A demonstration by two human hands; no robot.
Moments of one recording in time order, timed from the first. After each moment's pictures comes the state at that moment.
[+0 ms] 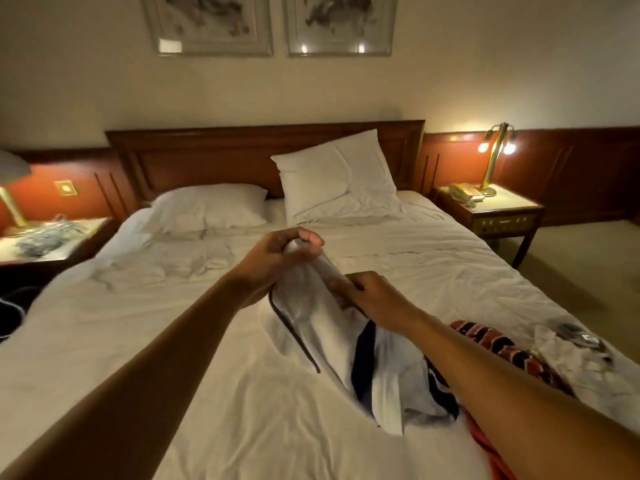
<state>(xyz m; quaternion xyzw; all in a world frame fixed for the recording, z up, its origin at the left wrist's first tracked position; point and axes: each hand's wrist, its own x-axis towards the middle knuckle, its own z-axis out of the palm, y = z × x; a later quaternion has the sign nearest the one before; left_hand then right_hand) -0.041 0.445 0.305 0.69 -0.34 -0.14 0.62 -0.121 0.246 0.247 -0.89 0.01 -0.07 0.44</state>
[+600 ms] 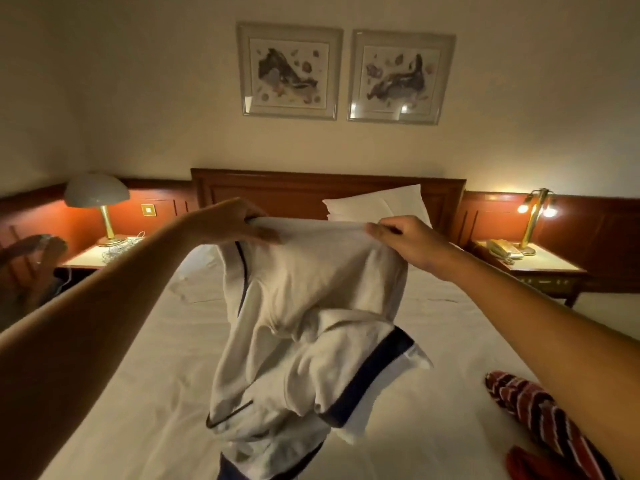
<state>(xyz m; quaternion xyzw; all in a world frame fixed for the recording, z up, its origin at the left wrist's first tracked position) -0.034 0.688 0.483 0.91 -0.35 0.03 0.24 -0.131 0.369 0.453 -0.89 -0.11 -0.14 0.42</state>
